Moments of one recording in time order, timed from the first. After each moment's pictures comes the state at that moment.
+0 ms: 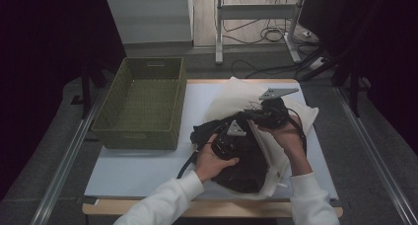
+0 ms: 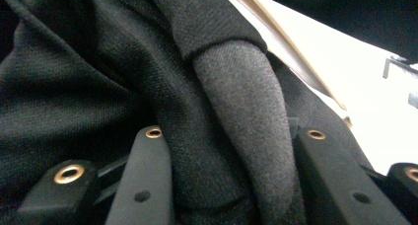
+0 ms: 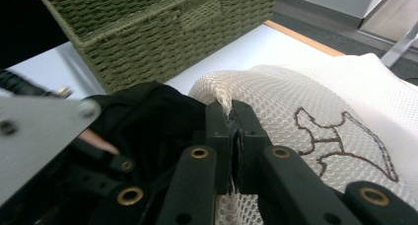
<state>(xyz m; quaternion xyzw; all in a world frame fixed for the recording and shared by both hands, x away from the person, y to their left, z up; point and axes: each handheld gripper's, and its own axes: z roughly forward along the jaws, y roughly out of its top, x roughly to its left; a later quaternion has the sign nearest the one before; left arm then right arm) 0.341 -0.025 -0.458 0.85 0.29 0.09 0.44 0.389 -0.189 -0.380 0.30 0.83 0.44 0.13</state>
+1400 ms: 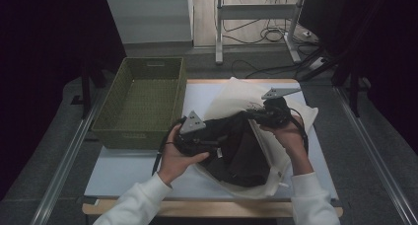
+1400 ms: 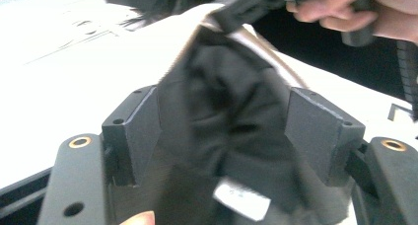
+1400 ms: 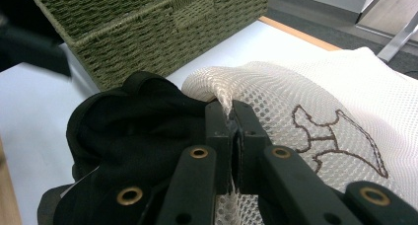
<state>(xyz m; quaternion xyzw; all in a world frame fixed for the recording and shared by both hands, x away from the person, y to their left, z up) 0.311 0.076 -0.411 0.78 0.33 0.17 0.50 0.393 -0.196 -0.383 0.31 0.83 0.44 0.13</state>
